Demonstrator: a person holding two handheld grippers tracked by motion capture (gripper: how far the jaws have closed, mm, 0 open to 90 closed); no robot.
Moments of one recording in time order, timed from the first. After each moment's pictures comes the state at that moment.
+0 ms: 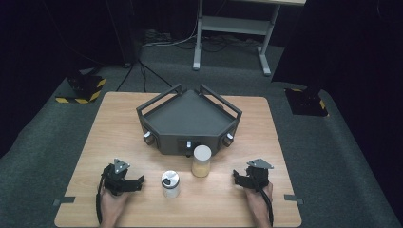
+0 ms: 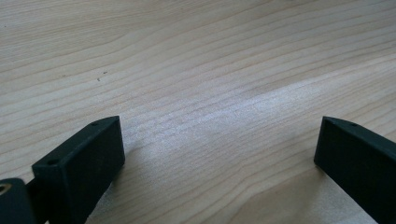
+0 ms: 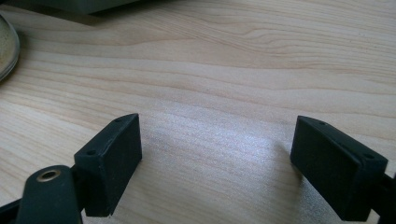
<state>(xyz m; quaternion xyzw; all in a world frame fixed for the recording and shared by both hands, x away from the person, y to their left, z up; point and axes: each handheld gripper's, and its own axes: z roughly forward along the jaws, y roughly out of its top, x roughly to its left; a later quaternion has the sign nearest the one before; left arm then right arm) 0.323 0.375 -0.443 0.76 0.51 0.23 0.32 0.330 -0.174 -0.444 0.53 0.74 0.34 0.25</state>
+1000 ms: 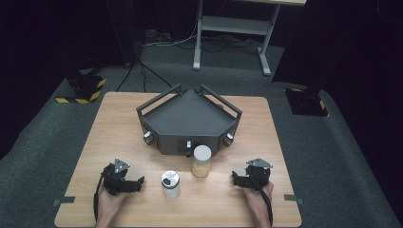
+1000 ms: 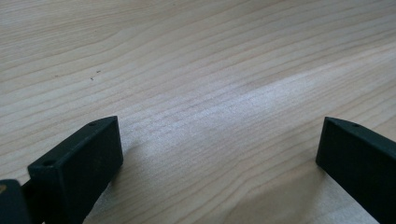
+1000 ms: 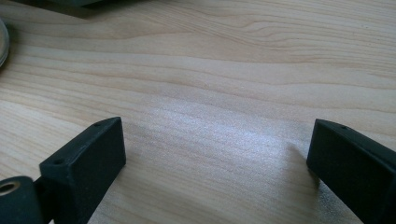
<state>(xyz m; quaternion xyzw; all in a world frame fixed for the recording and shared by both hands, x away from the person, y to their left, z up) 0.328 0.382 -0.438 0.78 0.50 0.21 0.32 0.335 -0.171 -0.442 0.53 0.74 0.32 0.24</state>
